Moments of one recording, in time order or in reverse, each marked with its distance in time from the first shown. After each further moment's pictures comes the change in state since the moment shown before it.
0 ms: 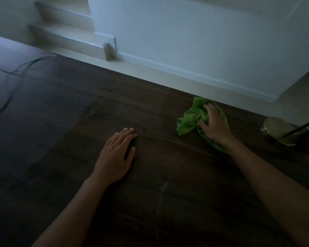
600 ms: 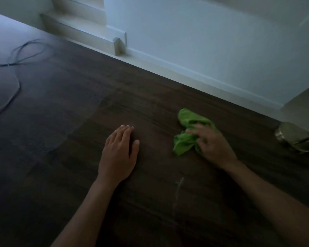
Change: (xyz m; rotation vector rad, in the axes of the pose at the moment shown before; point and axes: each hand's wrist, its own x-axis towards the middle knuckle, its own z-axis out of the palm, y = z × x) left_hand -0.031 -0.006 -0.013 -0.072 0.149 -0.233; right_hand -0.063 -0.041 0.027 0.047 -0.079 -0.386
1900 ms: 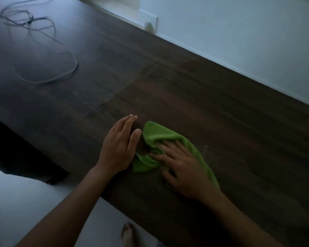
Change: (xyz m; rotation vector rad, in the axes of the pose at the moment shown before) left_hand -0.118 -0.049 -0.058 -0.142 0.078 -0.016; right_hand -0.116 -0.190 0.081 -0.024 -0.285 -0.372
